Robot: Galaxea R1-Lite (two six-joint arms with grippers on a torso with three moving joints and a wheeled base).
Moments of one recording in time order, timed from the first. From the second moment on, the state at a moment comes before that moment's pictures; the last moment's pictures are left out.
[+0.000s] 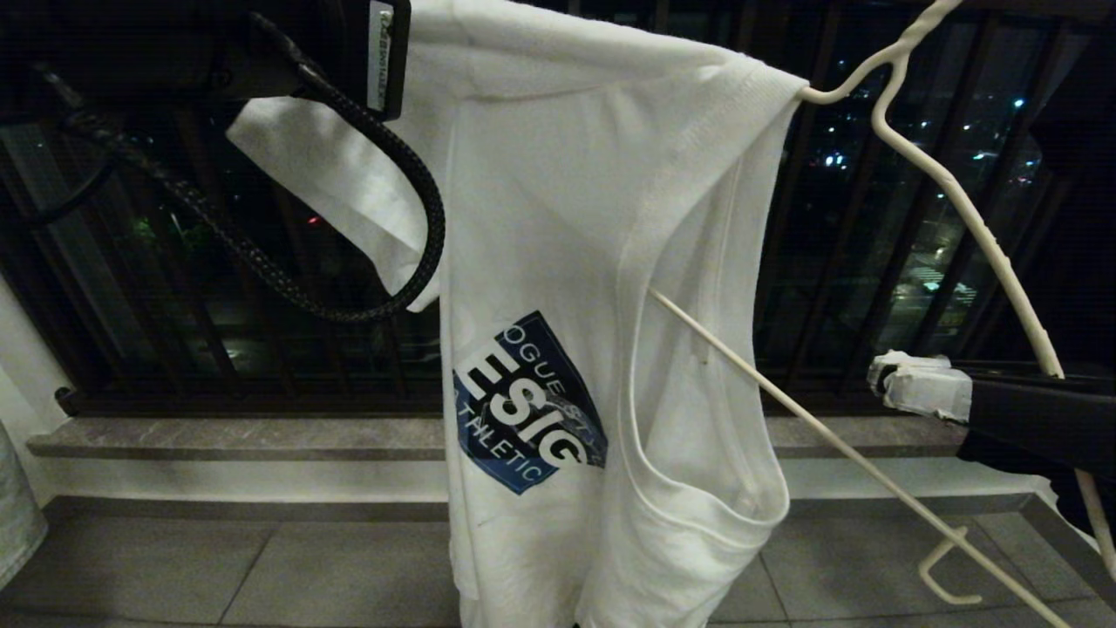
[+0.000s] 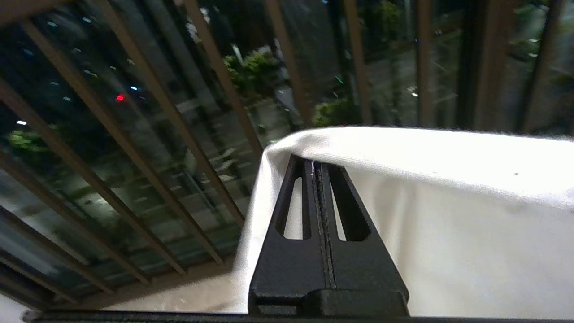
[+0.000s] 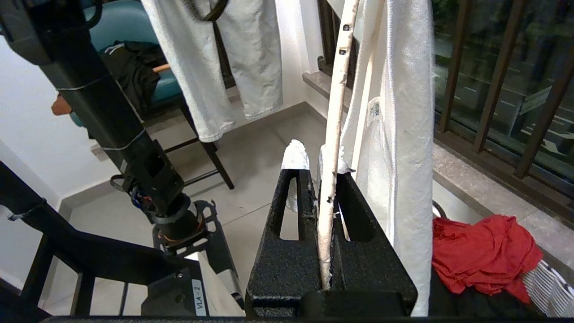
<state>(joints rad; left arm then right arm) -0.74 1.51 -1.66 0.04 0.59 0.32 0.62 1.07 -0.77 -0.36 0.51 0.20</state>
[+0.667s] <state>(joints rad) -0.68 1.66 -1.84 0.05 0.59 0.43 0.62 1.06 -0.77 -0.36 0.52 0.20</state>
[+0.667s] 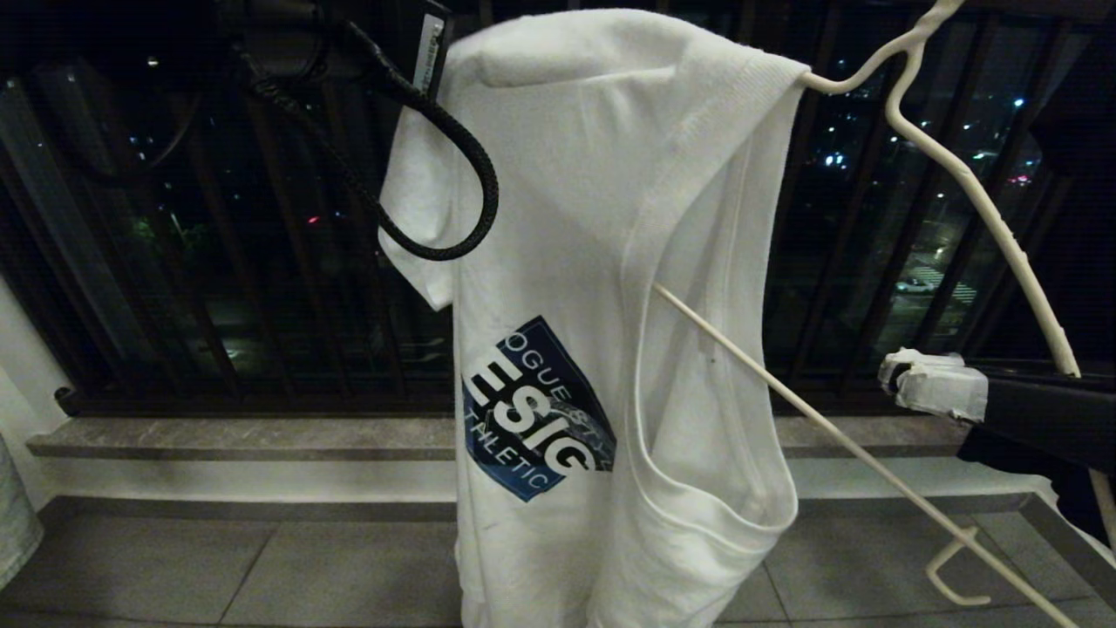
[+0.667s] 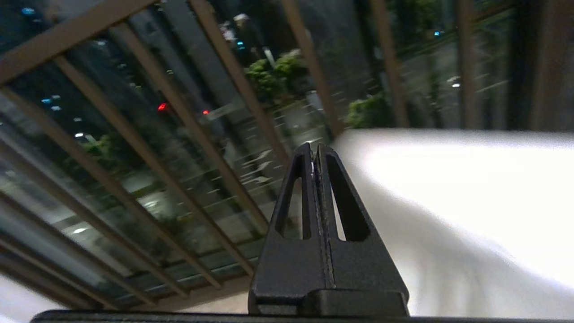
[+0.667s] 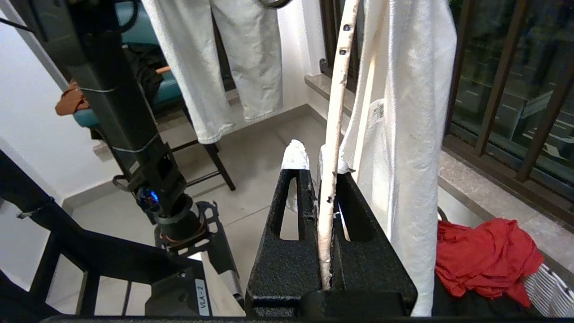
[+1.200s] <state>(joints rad) -0.65 1.66 -1.81 0.05 0.58 0.40 0.62 1.06 -0.77 -0.36 0.52 0.20</state>
